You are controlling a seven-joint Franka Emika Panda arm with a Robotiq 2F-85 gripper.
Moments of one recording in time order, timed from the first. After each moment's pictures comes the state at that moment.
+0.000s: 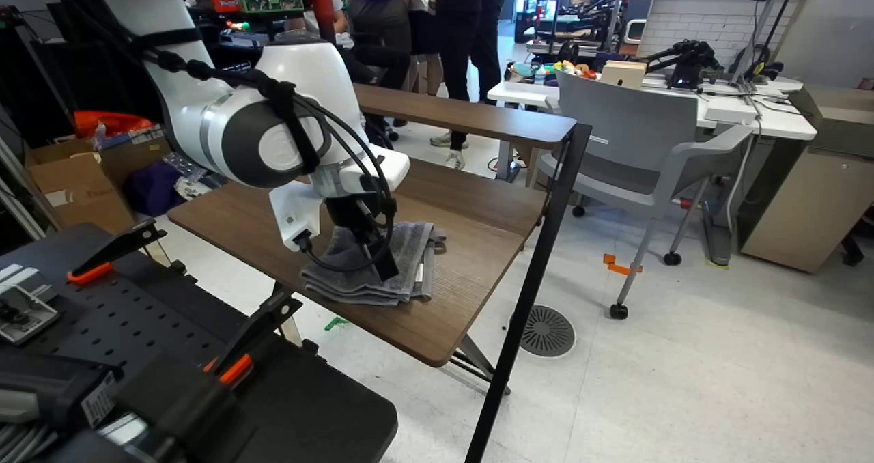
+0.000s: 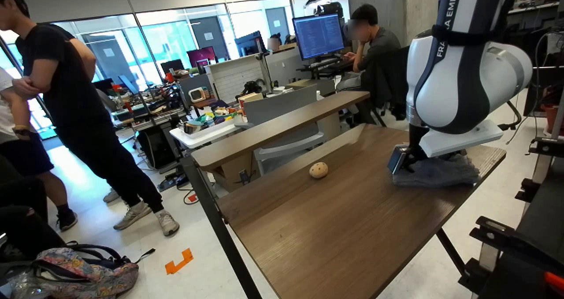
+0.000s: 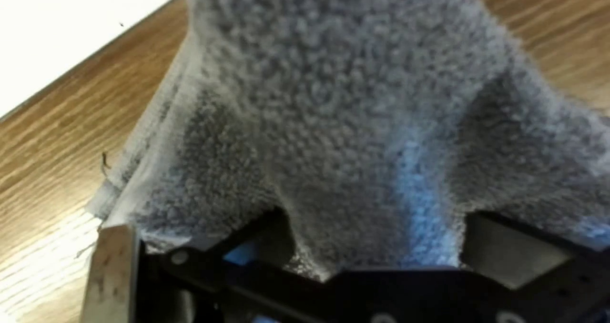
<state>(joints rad) 0.09 0.84 -0.17 -2.15 0.08 3.09 0.40</state>
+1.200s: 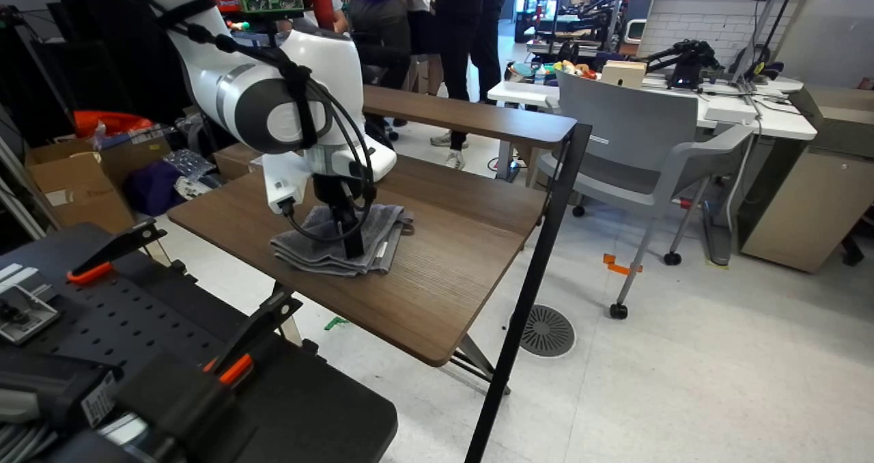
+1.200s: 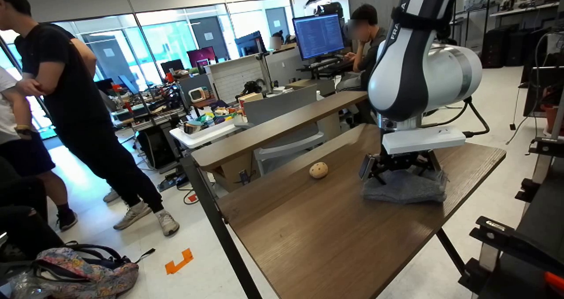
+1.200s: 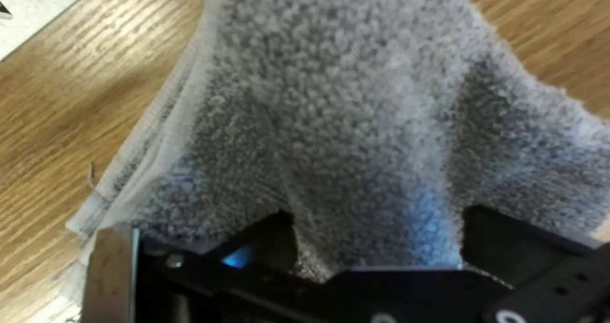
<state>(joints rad) -0.01 0.85 0.02 -2.01 0.20 2.84 0.38</state>
